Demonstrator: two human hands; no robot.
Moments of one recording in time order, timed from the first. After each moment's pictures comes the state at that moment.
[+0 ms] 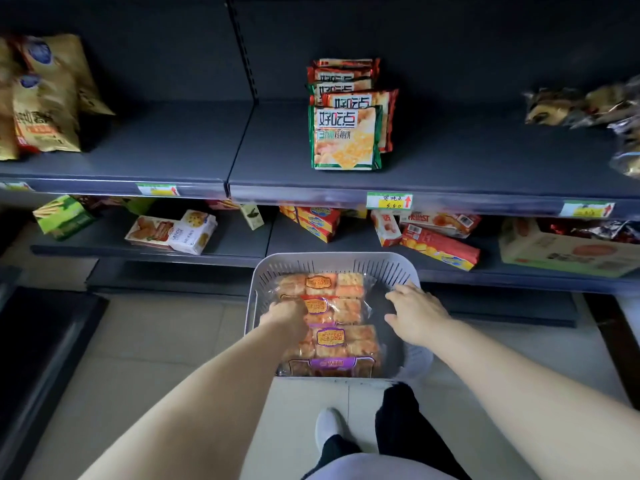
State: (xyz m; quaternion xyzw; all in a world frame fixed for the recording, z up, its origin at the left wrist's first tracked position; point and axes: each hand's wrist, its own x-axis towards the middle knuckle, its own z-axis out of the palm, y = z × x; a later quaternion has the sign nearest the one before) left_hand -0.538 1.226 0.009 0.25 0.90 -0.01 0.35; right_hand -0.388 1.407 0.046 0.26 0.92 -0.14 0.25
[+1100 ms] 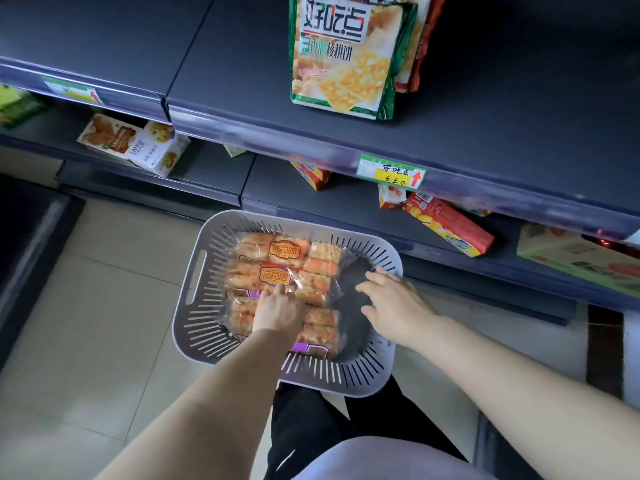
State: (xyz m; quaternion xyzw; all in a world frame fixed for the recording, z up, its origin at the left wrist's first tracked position) left_hand -0.492 1.295 -0.080 0.37 0.86 -0.21 0.28; right_hand -0.413 1.483 -0.002 0.10 0.92 -0.20 0.33
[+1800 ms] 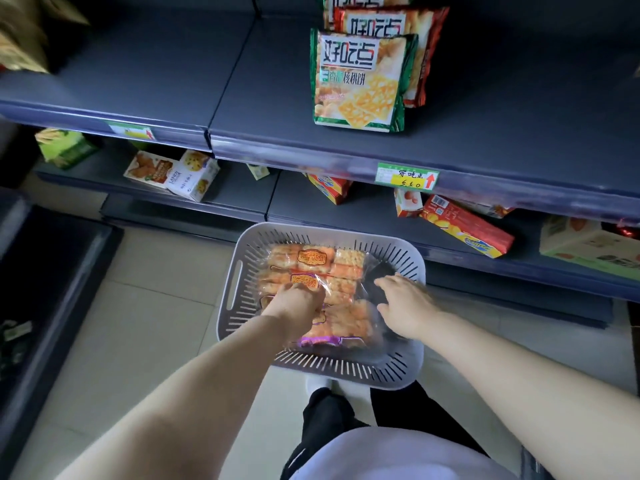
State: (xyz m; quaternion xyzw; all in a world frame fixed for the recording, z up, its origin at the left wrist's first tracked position) left_hand -0.524 1.270 -0.034 0.40 0.85 -0.07 0.34; right_hand -0.414 1.453 0.001 0.19 0.90 -0.23 0.32
